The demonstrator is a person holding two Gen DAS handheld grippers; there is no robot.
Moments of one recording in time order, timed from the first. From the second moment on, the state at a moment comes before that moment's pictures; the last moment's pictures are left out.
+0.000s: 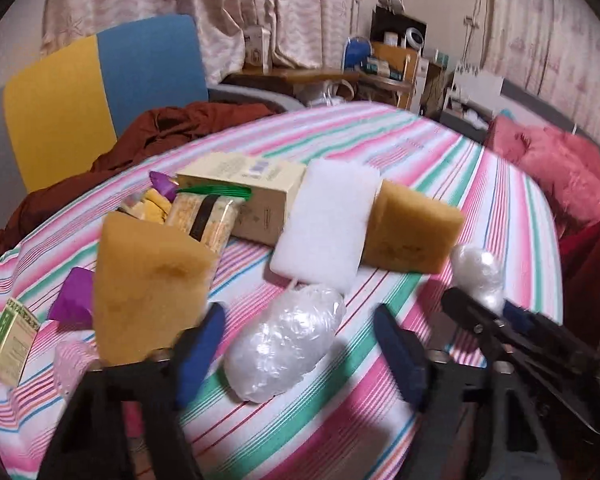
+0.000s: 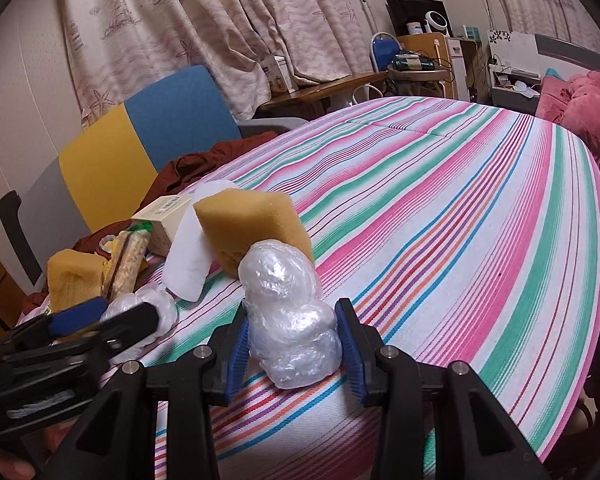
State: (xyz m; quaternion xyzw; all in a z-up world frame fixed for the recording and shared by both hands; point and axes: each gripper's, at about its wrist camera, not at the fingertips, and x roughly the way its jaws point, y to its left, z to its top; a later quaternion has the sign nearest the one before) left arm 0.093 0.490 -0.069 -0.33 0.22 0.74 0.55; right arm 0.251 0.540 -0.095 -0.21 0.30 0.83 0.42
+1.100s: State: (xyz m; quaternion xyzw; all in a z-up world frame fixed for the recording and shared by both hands) left arm 0.099 0.358 -0.084 -0.35 0.10 0.80 0.48; right arm 0.205 0.480 -0.083 -0.26 0.10 0.87 0.41
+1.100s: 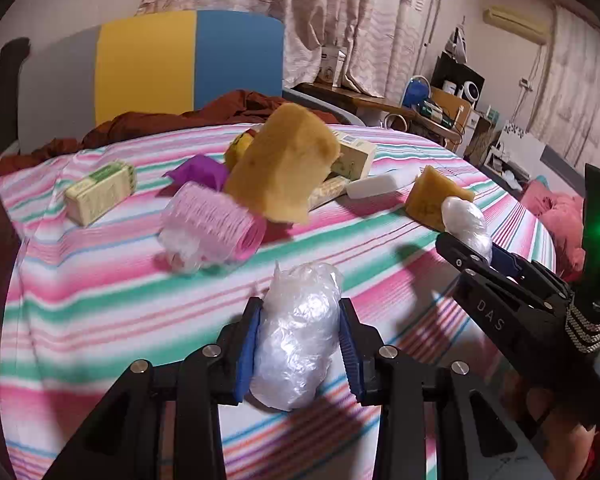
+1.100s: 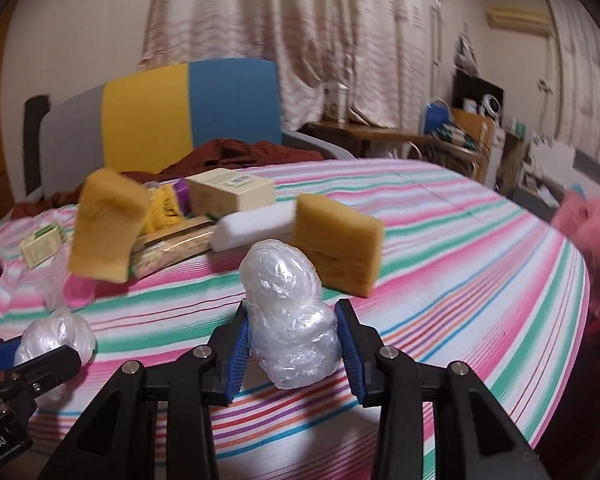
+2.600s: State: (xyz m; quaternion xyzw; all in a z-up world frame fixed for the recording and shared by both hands) left arm 0.036 0.079 -0.021 -0.34 -0.07 0.88 0.32; right arm 0.128 0.259 -0.013 -0.30 0.14 0.94 0.07
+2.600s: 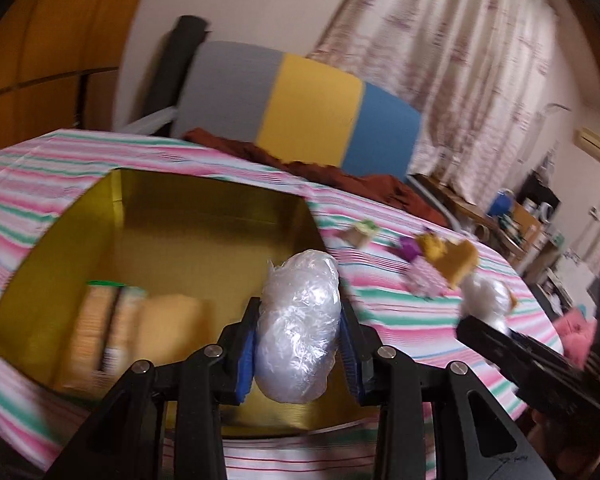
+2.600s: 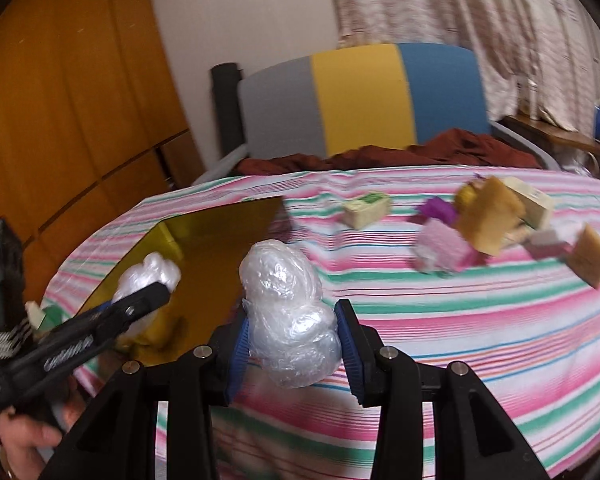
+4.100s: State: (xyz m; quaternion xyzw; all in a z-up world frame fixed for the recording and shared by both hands) left arm -0.048 -0.026 -0.055 -0.41 -0.03 0.91 0.11; right arm 0.055 0.195 -0.027 -0.37 0.14 0.92 0.00
